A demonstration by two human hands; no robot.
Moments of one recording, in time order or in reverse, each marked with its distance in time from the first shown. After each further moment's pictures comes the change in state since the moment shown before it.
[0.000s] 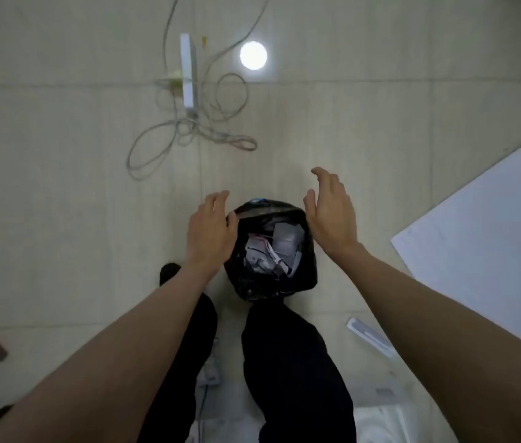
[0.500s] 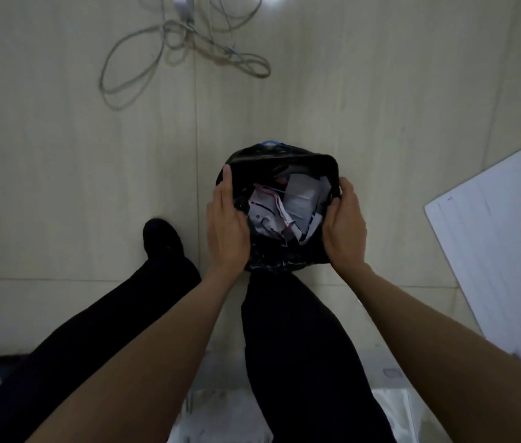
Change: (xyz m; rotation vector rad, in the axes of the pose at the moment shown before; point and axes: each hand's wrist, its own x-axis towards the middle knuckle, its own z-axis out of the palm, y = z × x) left_hand -0.057 -0.024 0.127 -0.335 0.160 -0.228; right_hand -0.078 0.074 0.119 0.287 -0.099 0.323
